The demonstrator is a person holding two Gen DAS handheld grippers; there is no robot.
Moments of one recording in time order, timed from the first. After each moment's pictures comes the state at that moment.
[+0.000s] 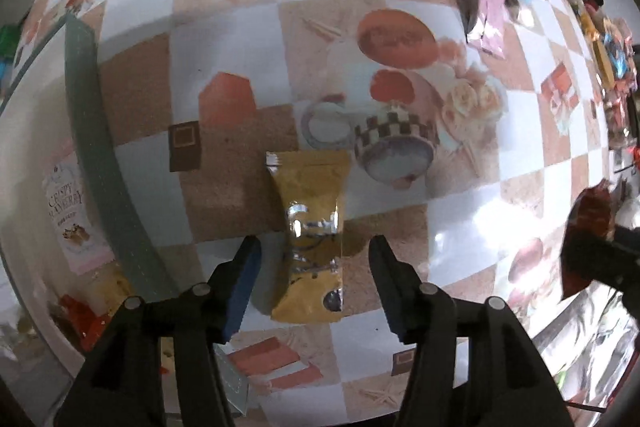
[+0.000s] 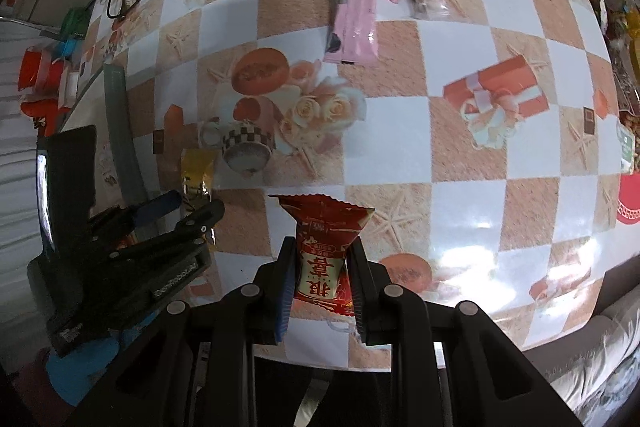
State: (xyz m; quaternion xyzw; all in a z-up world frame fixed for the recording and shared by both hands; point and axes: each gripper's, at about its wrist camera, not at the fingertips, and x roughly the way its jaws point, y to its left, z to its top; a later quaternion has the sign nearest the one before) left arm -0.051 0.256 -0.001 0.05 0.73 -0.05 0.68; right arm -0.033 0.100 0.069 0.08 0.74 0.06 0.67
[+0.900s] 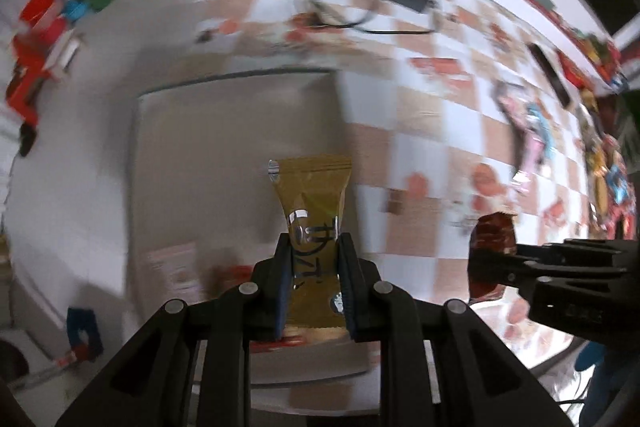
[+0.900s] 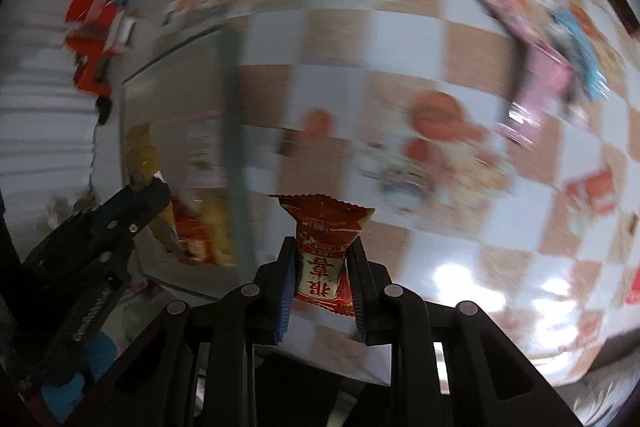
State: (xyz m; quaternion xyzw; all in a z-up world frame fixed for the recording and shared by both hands) left arm -0.079 0.409 0.118 -0.07 0.63 0.07 0.77; right arm -0.001 0.239 0.095 0.02 0.72 0.20 0.66
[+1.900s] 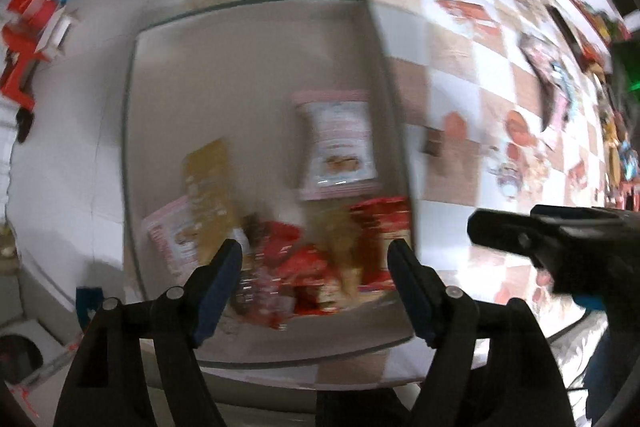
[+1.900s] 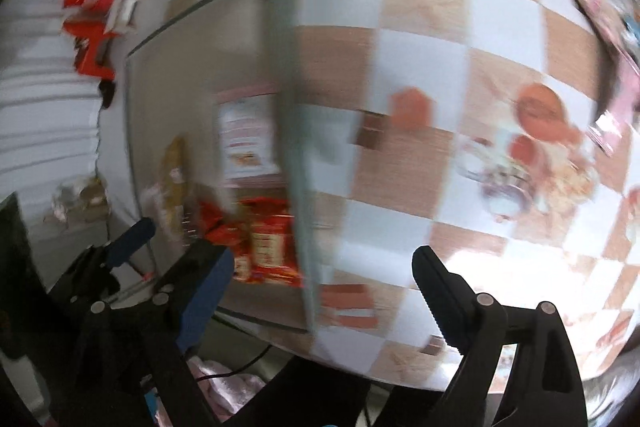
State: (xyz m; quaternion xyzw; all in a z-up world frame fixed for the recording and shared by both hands) left arm -0.095 0.401 0.095 -0.07 0.68 0.04 0.73; right arm -0.003 0.269 0.050 0.03 0.76 0.16 0.63
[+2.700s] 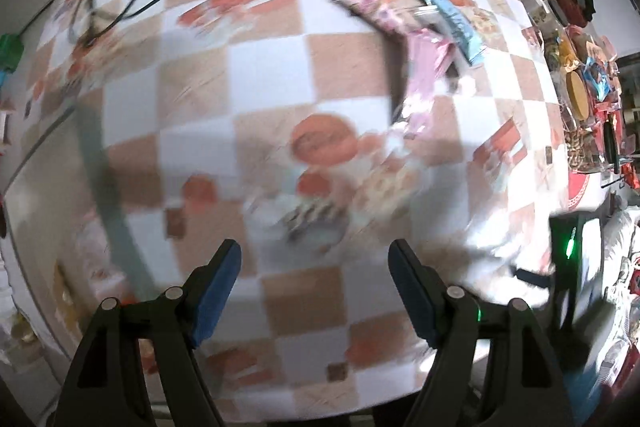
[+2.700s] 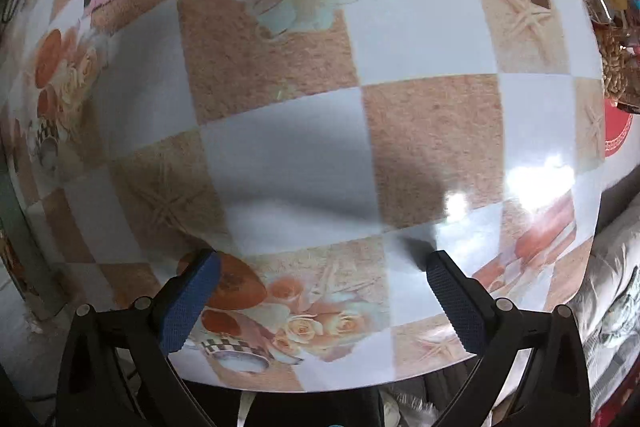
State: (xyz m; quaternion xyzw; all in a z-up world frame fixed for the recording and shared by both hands) left arm 0.010 0.200 0.077 0.01 0.70 -0.08 0.71; right arm -0.067 0.010 -0.034 0.06 0.79 -0.05 0.61
